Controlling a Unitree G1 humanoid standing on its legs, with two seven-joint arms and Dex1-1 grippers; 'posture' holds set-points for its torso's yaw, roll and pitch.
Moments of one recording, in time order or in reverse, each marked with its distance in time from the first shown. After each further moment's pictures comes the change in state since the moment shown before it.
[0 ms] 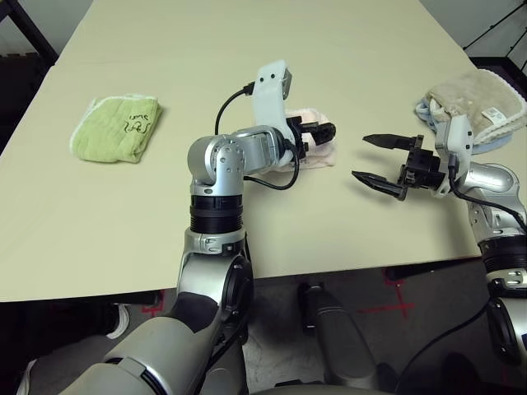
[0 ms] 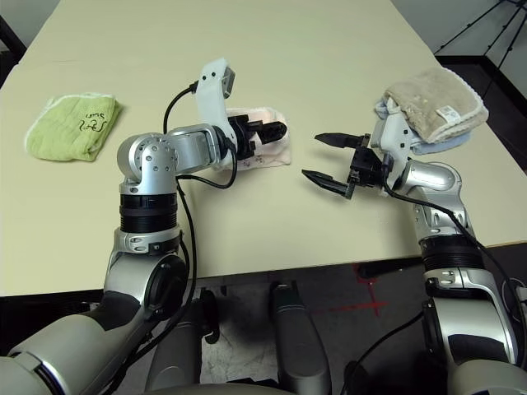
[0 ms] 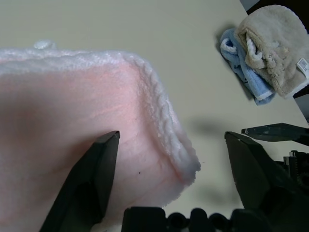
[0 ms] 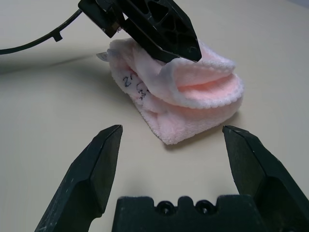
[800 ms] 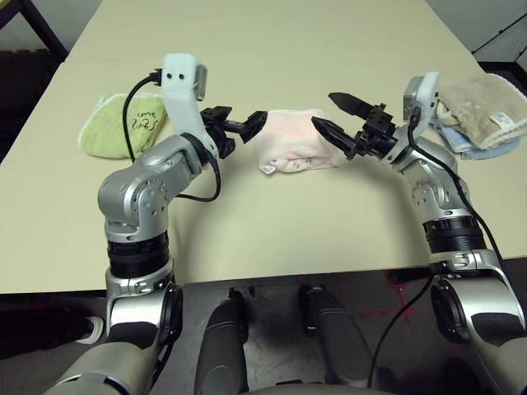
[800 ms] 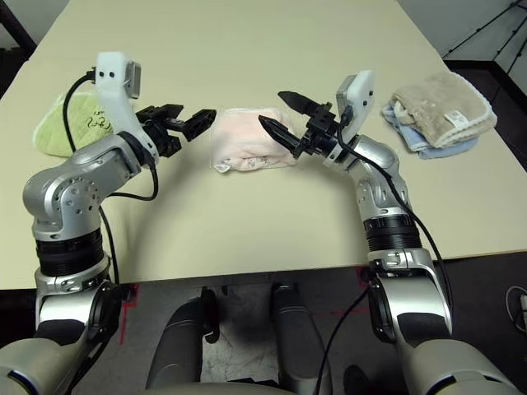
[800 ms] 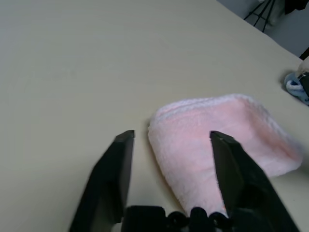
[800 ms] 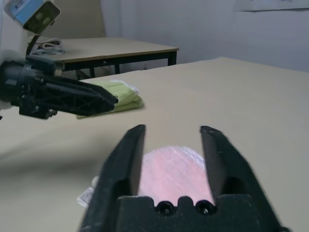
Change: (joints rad) left arm 0.334 0.421 -0.074 -0.406 -0.002 -0.241 -0.231; right arm -0.151 0.281 0.004 -0.098 0.075 0.190 -0.289
